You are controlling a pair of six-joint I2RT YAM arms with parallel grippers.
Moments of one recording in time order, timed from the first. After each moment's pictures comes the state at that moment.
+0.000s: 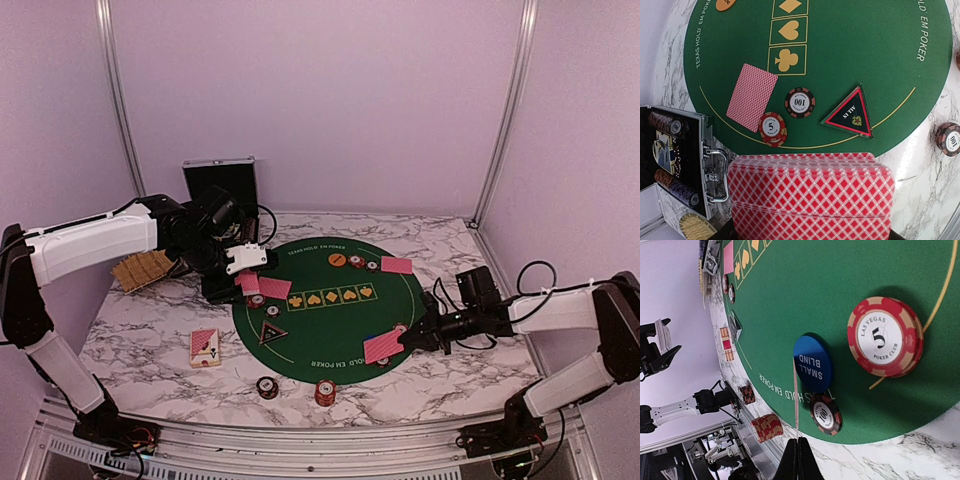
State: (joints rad) left arm -0.70 1.61 1.35 -0.88 0.01 0.68; right arm 0.35 1.35 0.47 -0.02 -0.80 0.81
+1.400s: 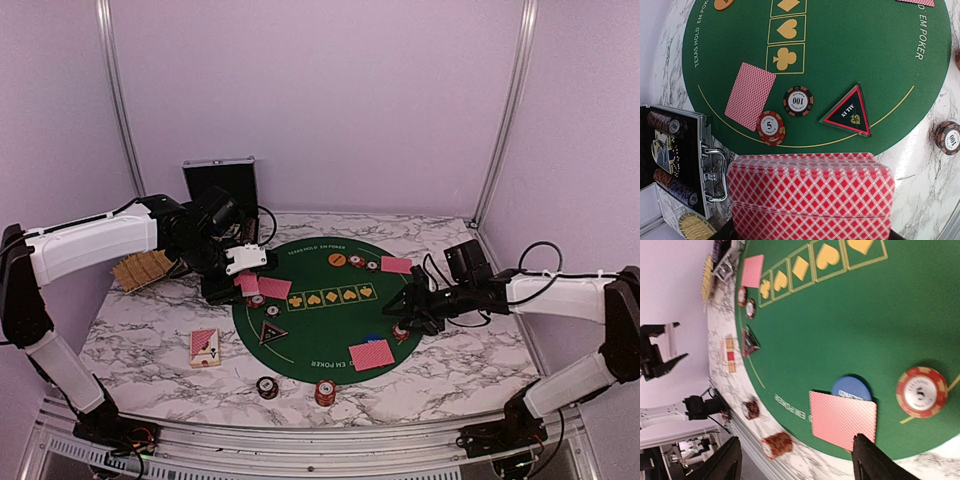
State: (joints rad) left arm -0.70 1.61 1.35 -0.89 0.01 0.67; right arm 0.44 1.35 0.68 -0.20 -0.65 0.73
